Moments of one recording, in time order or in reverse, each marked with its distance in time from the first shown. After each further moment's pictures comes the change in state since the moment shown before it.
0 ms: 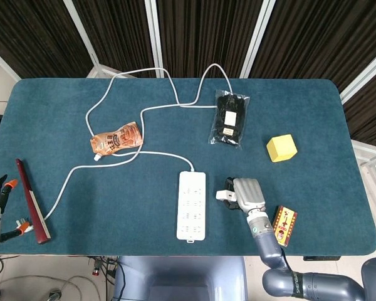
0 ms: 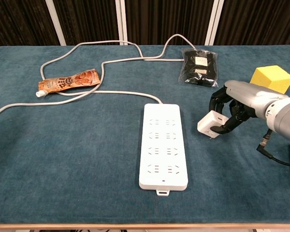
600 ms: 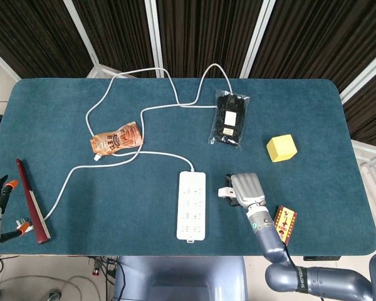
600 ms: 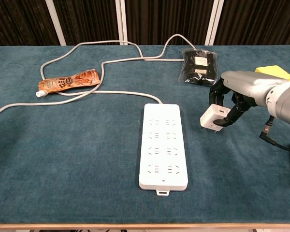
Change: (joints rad) left arm -0.001 0.001 0.001 -0.002 -0.007 -0.006 0.005; right arm 0.067 0.072 0.027 -0.072 0.089 -0.025 -0.183
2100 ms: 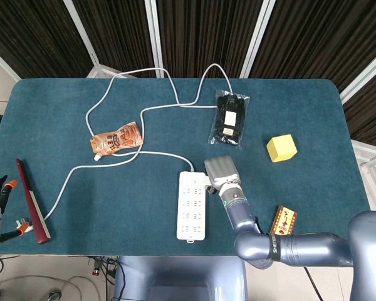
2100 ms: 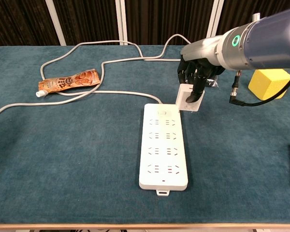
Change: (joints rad) left arm -0.001 0.002 -0.001 -0.002 -0.010 -0.002 0.003; right arm 0.448 0.083 0.127 -0.103 0.671 -0.013 -0.315
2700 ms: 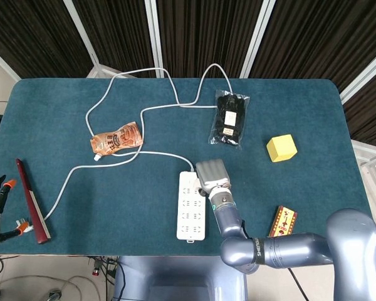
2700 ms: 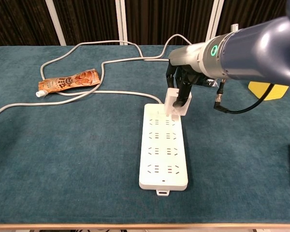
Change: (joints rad) left arm -0.001 0.002 -0.002 -0.002 -0.006 -0.002 -0.005; right arm 0.059 -0.098 0.004 0.037 0.024 0.098 0.012
